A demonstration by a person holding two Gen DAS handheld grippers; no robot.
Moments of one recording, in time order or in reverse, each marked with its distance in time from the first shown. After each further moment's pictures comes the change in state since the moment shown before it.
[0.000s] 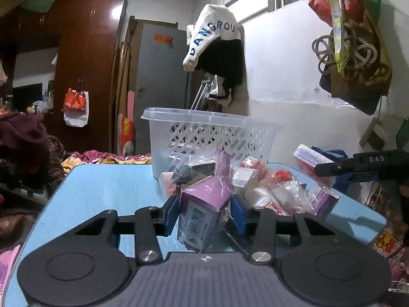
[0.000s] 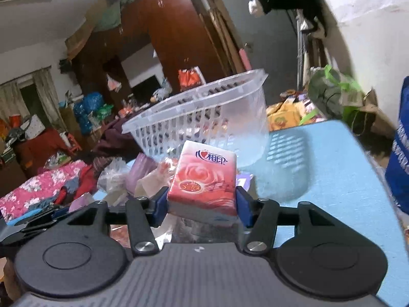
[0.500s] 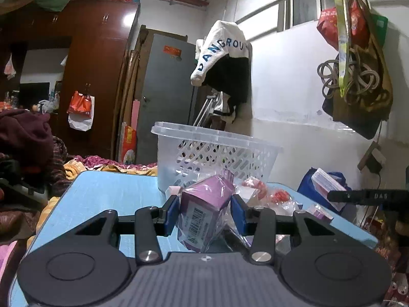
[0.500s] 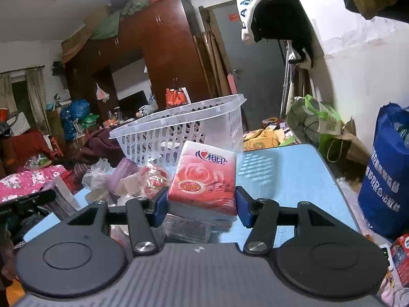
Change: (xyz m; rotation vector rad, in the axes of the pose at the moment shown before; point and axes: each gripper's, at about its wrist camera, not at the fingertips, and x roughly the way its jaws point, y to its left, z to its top) left arm -0.016 0.009 0.006 -0.073 -0.074 -0.004; right arm -0.020 0.000 -0.012 -0.093 -0.106 -0.095
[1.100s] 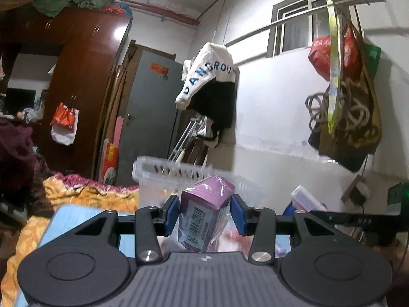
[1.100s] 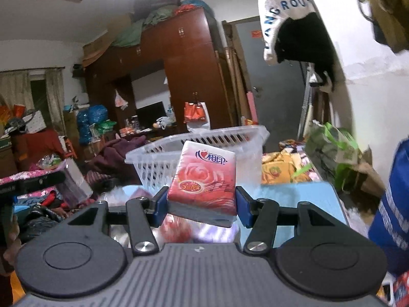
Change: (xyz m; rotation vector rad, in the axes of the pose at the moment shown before) left arm 0.017 0.008 0.055 -0.034 -0.097 -0.101; right arm 0.017 0.012 0.046 -0.090 -0.062 0.085
